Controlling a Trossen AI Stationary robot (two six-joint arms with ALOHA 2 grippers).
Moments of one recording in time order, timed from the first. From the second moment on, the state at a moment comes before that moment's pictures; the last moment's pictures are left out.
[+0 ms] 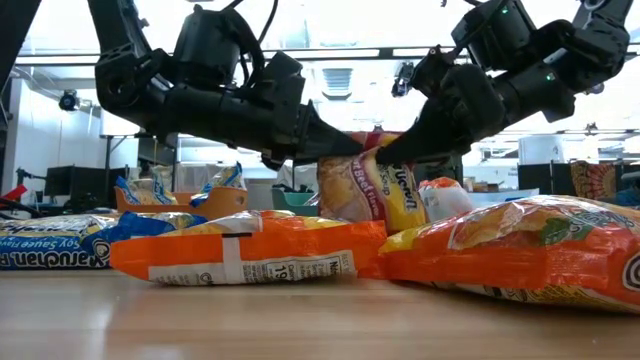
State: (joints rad) left arm -0.06 1.89 0.69 1.03 -0.20 -0.07; right arm 0.04 1.53 0.48 0.66 0.03 0.10
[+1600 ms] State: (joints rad) left arm 0.23 1.68 0.86 0.76 -0.88 0.07; right arm 0.01 0.93 0.48 0.35 0.53 0.00
